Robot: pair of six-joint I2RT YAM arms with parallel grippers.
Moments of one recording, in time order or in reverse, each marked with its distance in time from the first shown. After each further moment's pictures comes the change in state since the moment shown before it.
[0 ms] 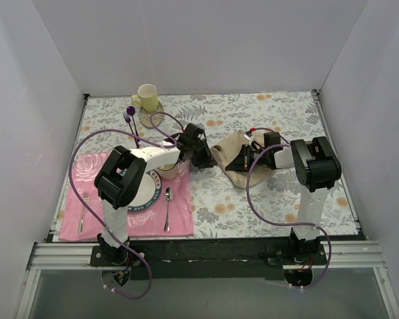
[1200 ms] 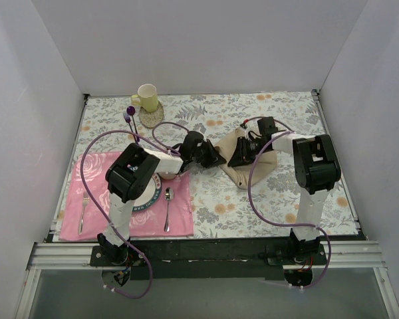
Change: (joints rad) left arm -0.006 0.134 -0.129 0.586 0.096 -0.085; right arm 0.025 -0.027 0.255 -0.591 0.166 -0.229
